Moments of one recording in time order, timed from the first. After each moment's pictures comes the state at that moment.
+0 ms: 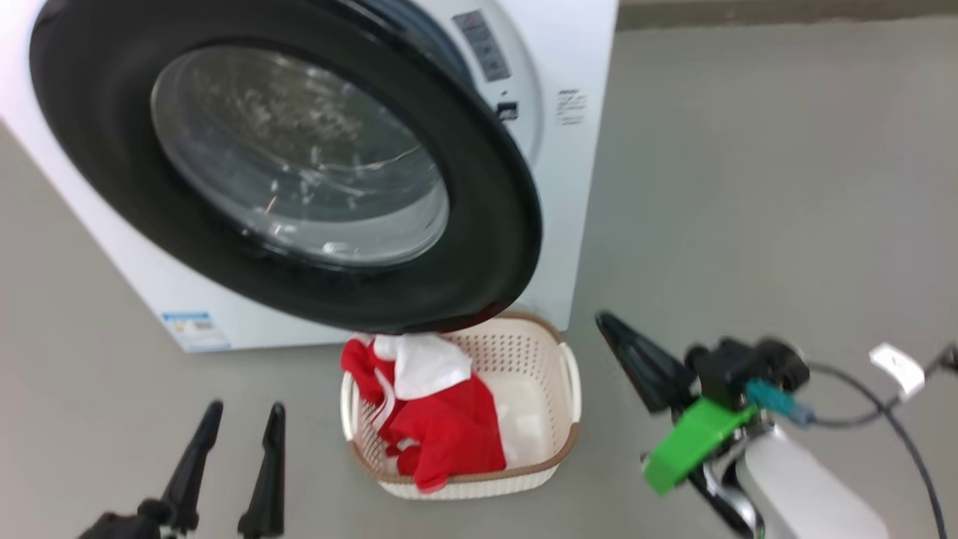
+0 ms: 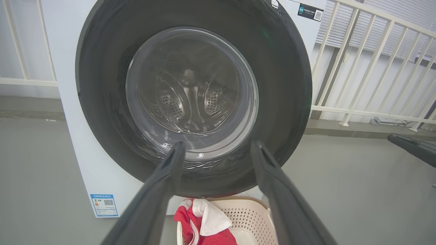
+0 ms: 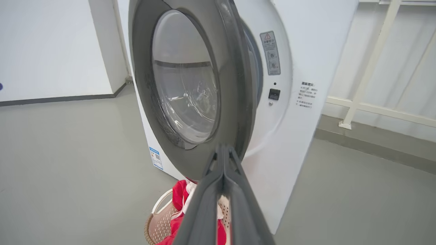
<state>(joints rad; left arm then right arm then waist) 0.06 0.10 -0.01 0.03 -0.31 -0.13 -0.25 -0.34 -0.18 0.46 0.41 0.38 0.13 -0.26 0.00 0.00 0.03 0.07</state>
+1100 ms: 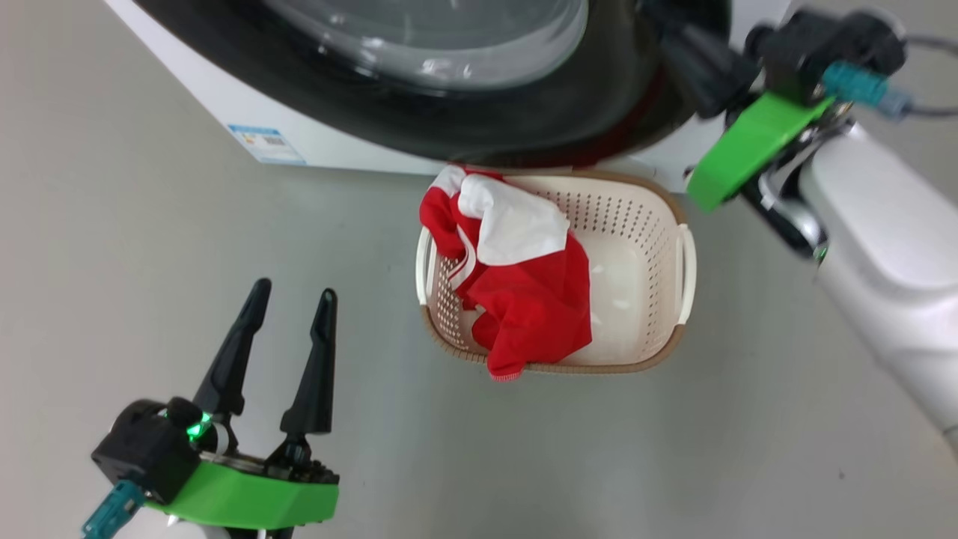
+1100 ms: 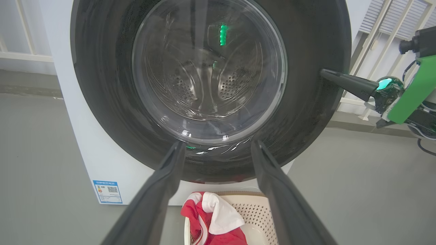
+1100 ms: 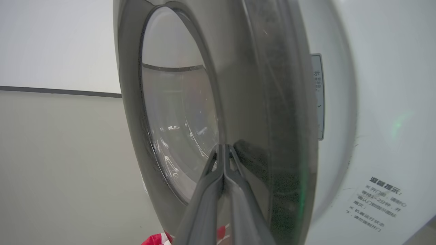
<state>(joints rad) -0.18 0.08 -0.12 -0.01 -0.36 -0.13 -0.25 -1.04 -0.31 0.68 0.64 0.55 0.13 -0.26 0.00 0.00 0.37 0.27</state>
